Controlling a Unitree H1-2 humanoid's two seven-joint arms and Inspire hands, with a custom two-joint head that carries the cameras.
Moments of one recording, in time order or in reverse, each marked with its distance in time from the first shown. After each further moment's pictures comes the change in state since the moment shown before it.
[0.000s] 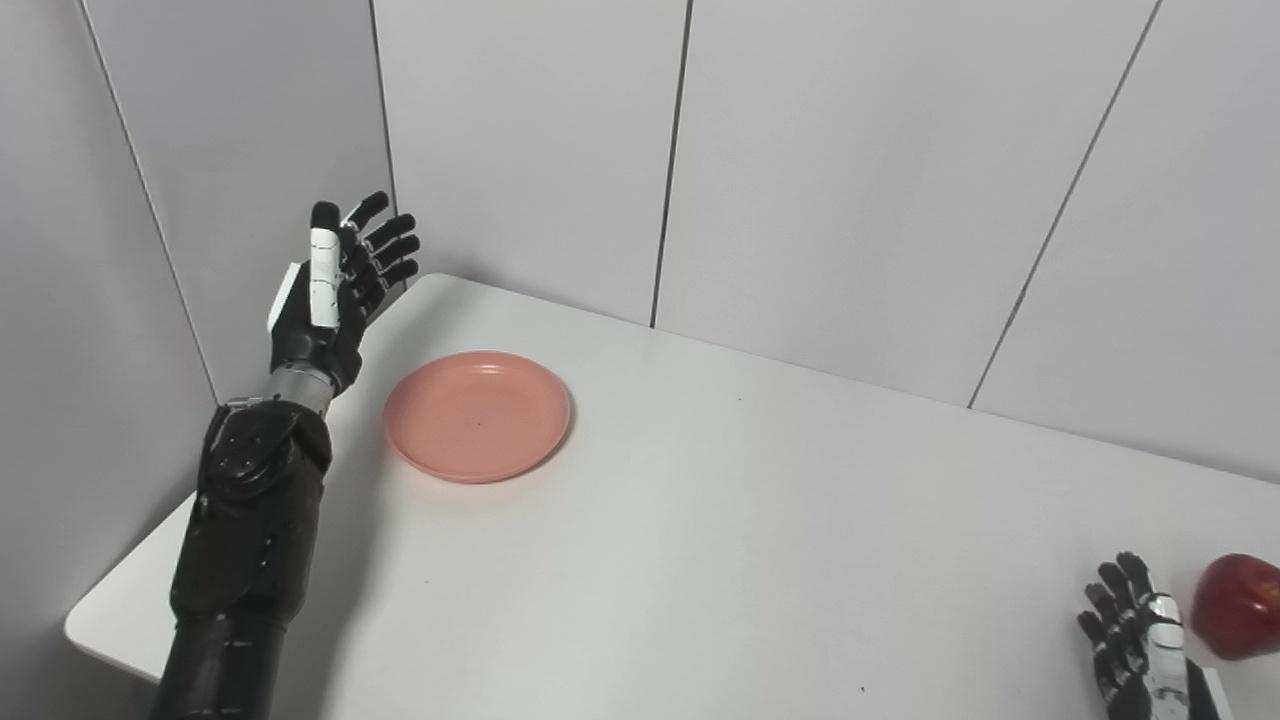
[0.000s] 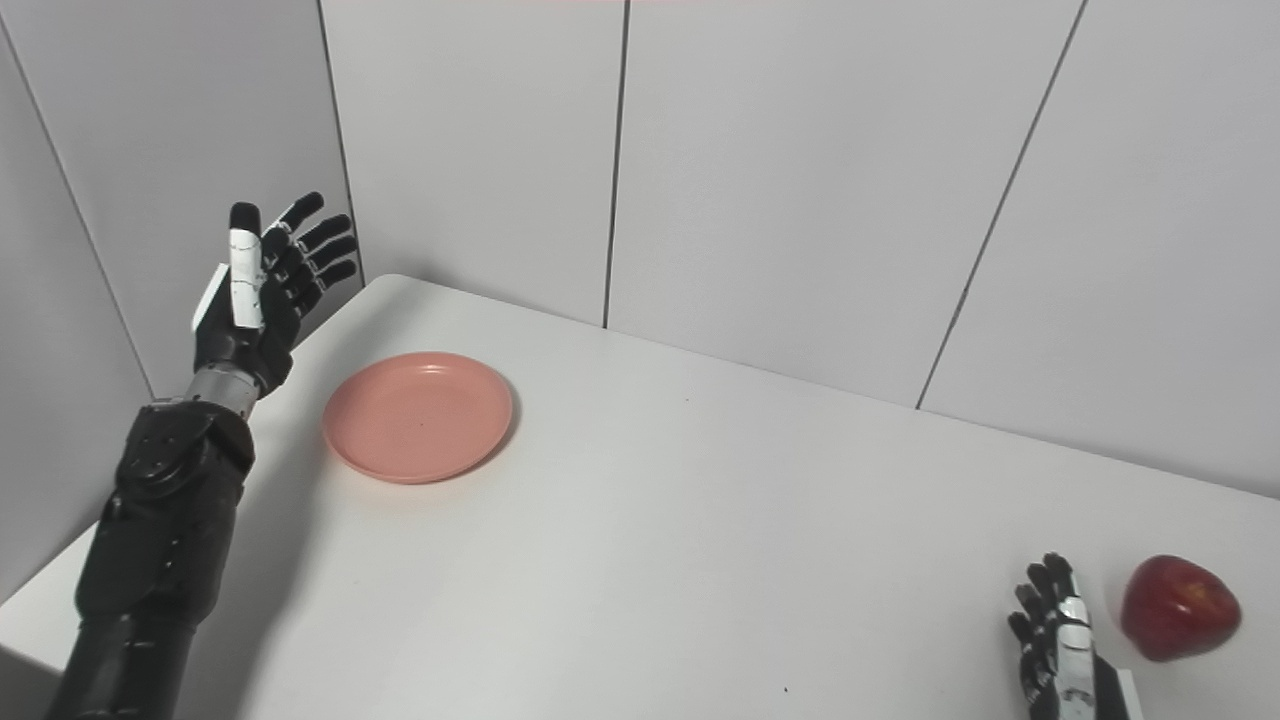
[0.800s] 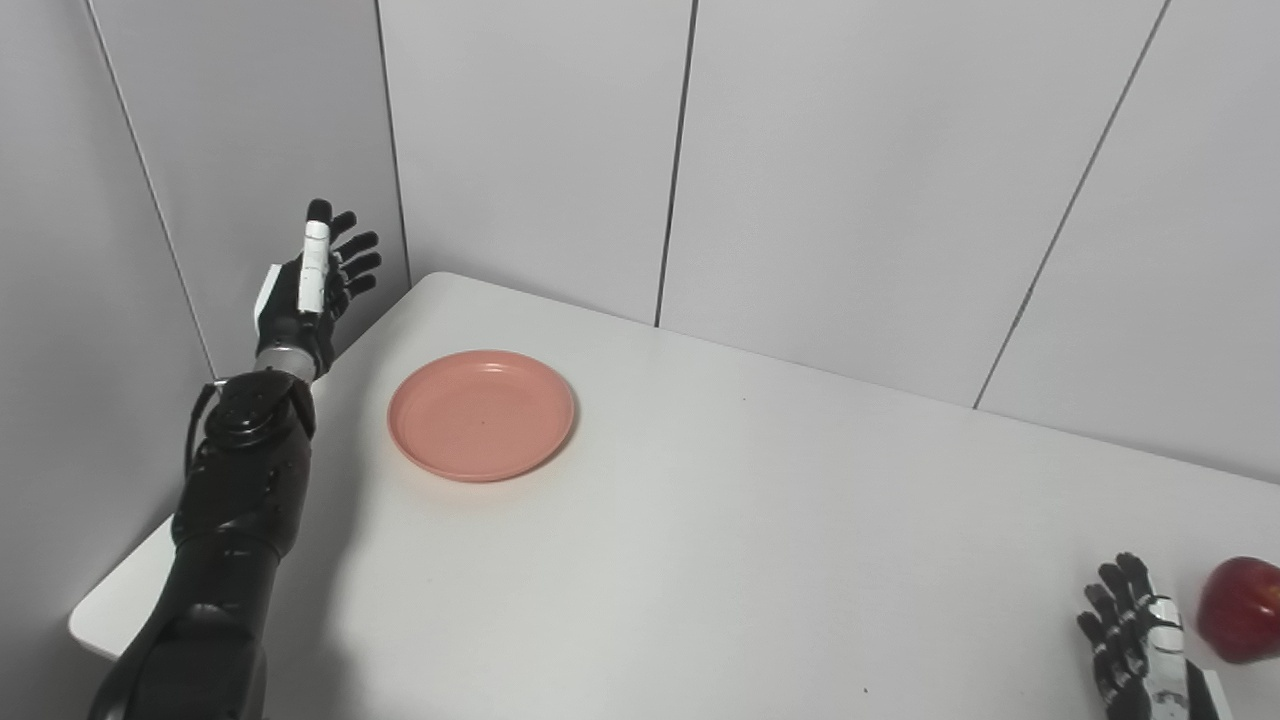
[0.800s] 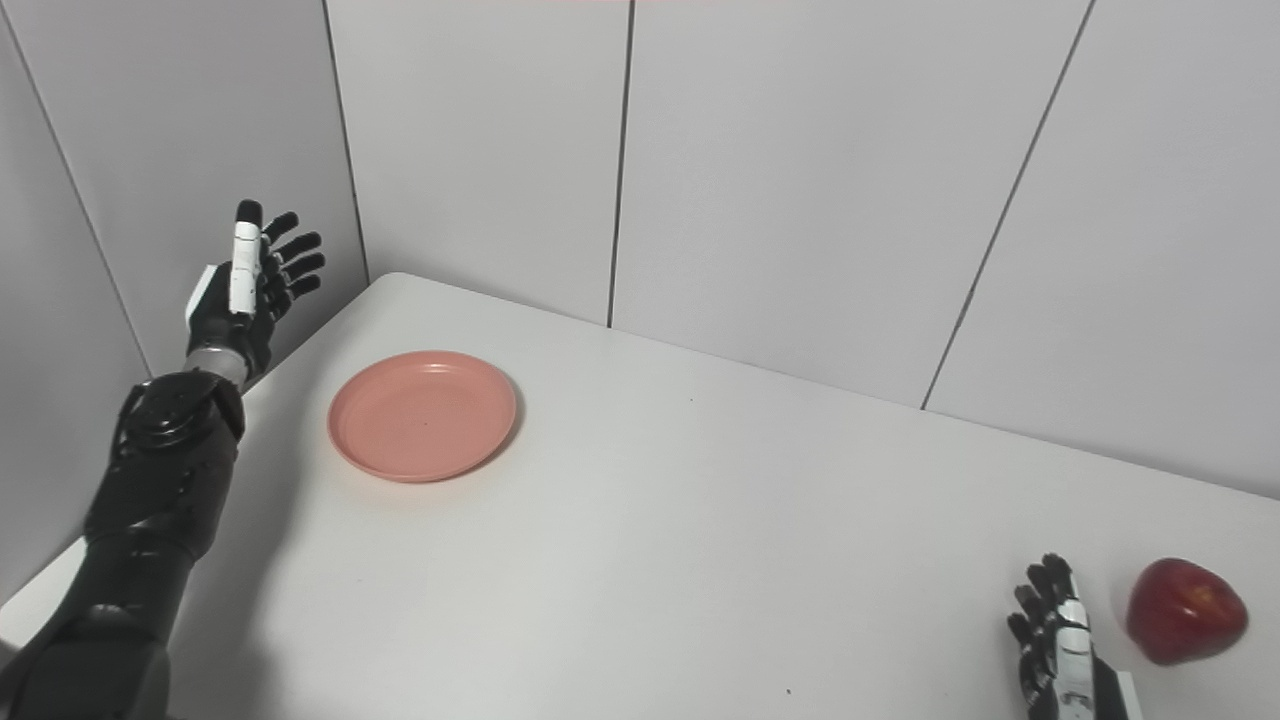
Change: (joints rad) left arm -0.155 0.095 -0.013 0.422 0.076 -0.090 0.025; right arm 0.012 0.000 0.006 -0.015 -0.001 0.000 0.000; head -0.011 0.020
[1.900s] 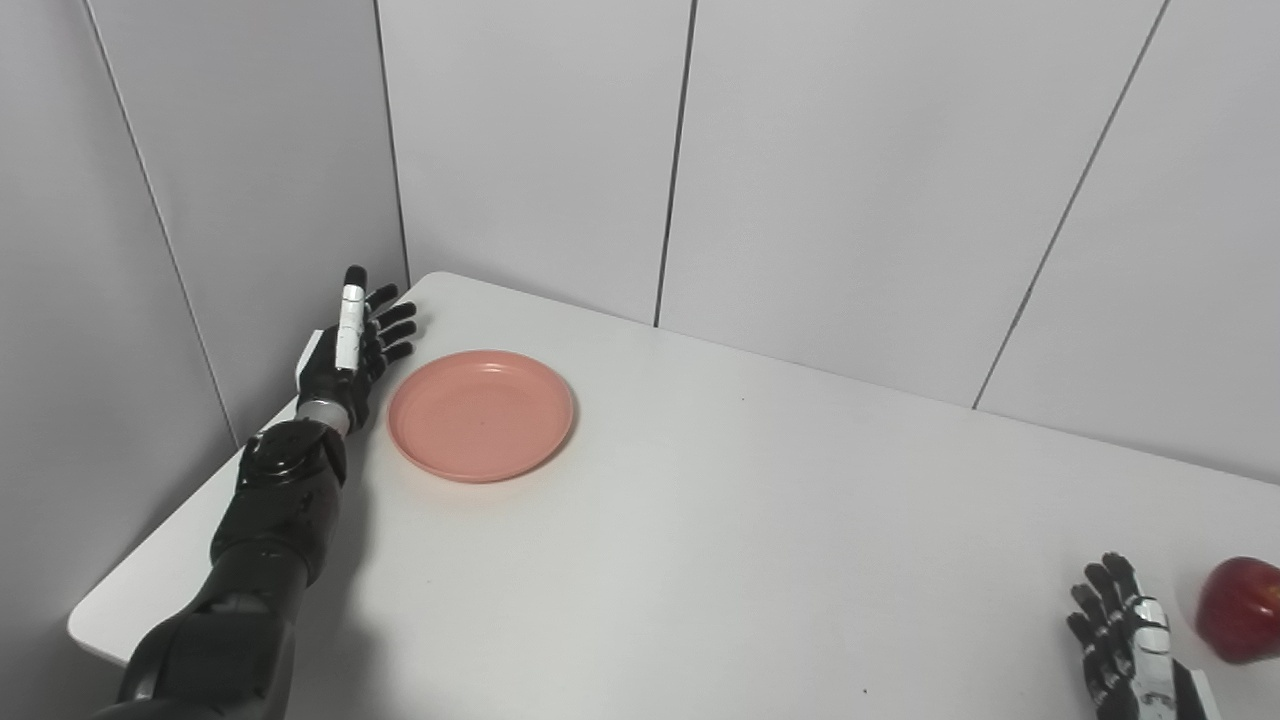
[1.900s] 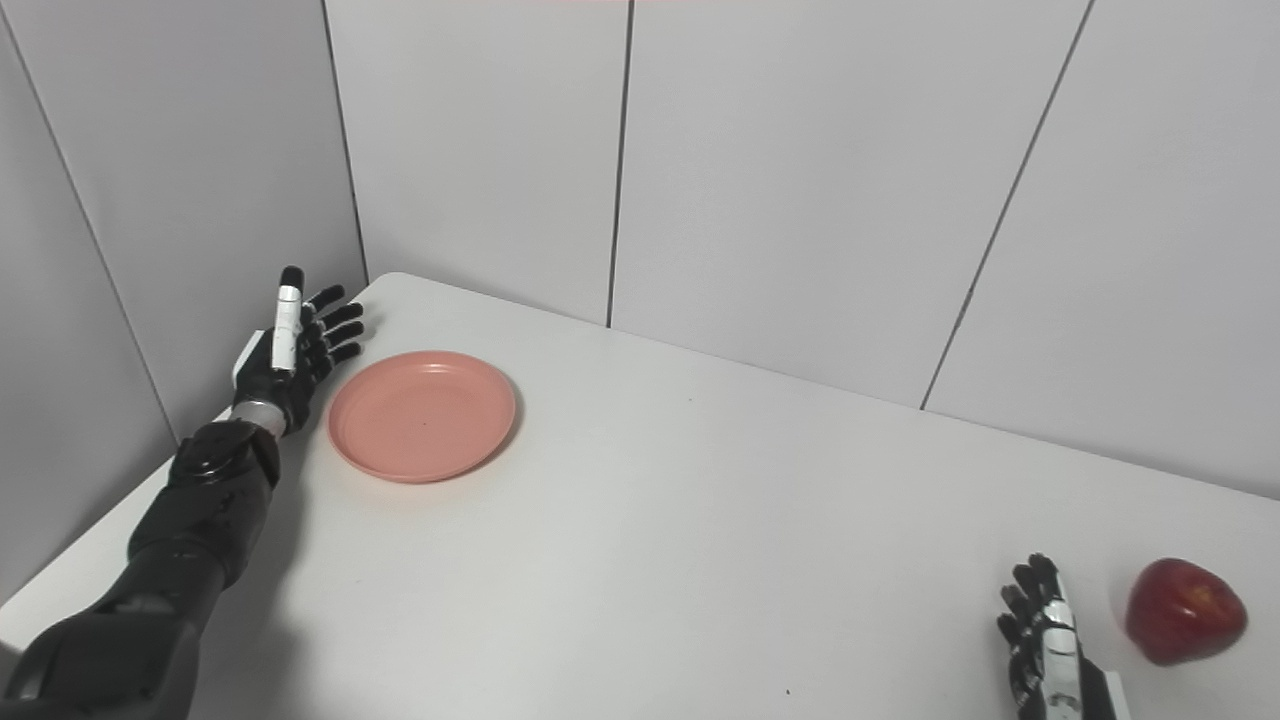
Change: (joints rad) left arm -0.055 -0.025 -0.042 0.357 -0.034 -0.180 -0.082; right arm 0.010 0.005 0.015 -0.020 -0.019 0.000 -0.002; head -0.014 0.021
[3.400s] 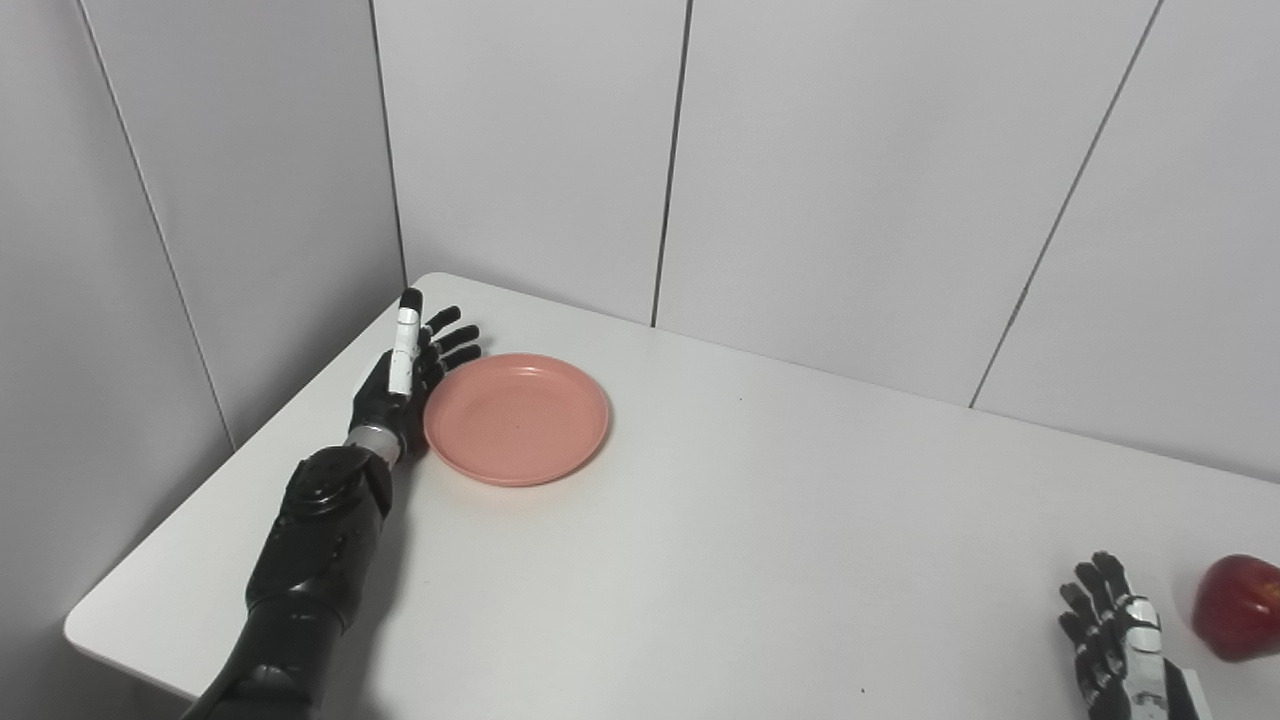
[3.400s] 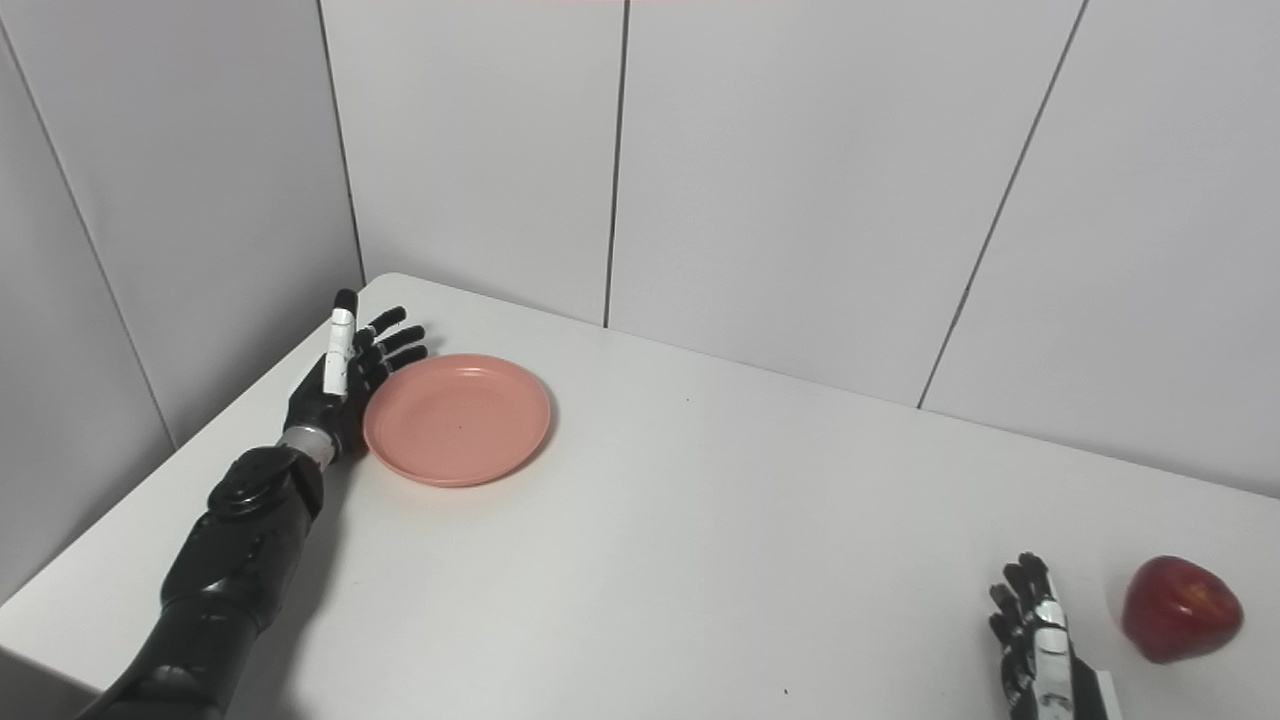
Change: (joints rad) left arm 0.112 -0.123 -0.027 -0.345 -0.021 0.210 -0.010; right arm 0.006 0.008 0.000 -0.014 0.000 0.004 0.000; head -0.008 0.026
